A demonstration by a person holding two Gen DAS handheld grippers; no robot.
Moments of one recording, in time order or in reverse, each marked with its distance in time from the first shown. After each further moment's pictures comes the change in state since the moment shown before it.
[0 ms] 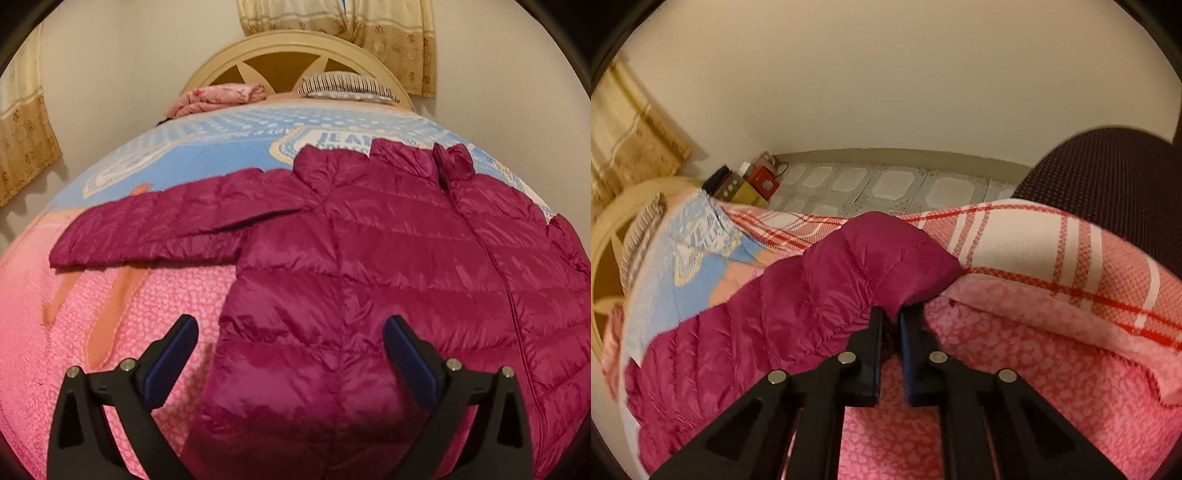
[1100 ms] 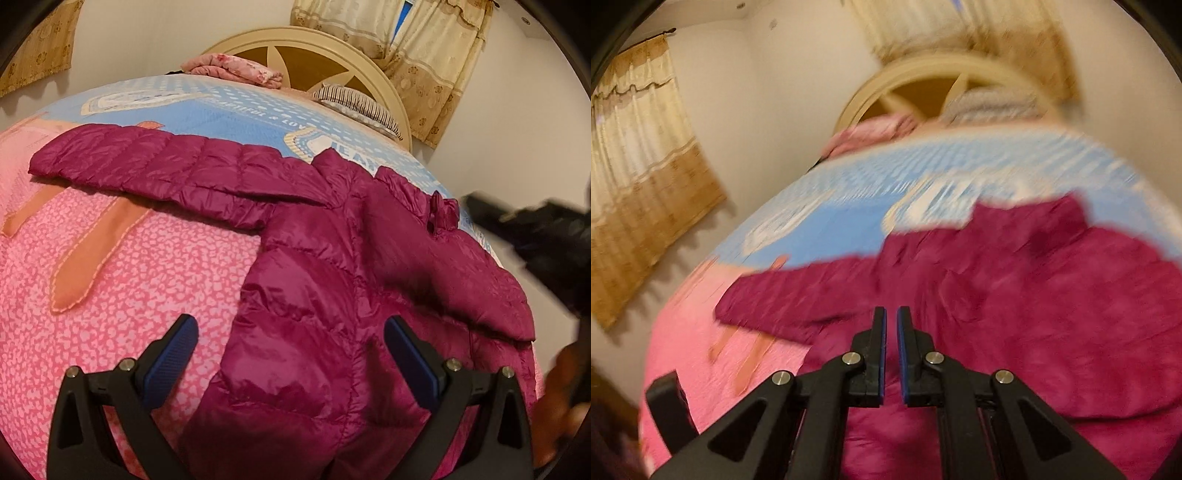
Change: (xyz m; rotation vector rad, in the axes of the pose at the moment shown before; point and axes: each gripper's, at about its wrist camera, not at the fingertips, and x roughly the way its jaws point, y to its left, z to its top) left arm -0.003 0.053 -0.018 -0.295 0.005 -0.228; right arm -0.147 0.396 -0.339 -1.005 0.157 0.905
